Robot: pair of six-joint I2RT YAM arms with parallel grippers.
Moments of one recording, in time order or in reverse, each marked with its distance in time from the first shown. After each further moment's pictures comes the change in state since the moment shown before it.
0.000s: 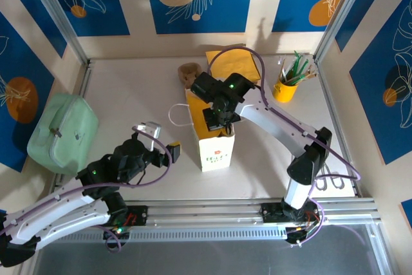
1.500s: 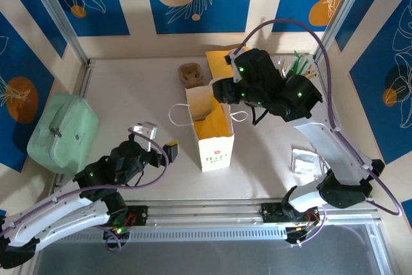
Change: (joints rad) left arm 0.000 -0.025 -0.007 -0.002 -0.027 -0.003; right arm -0.079 -0.349 0.007 0.387 0.067 -0.227
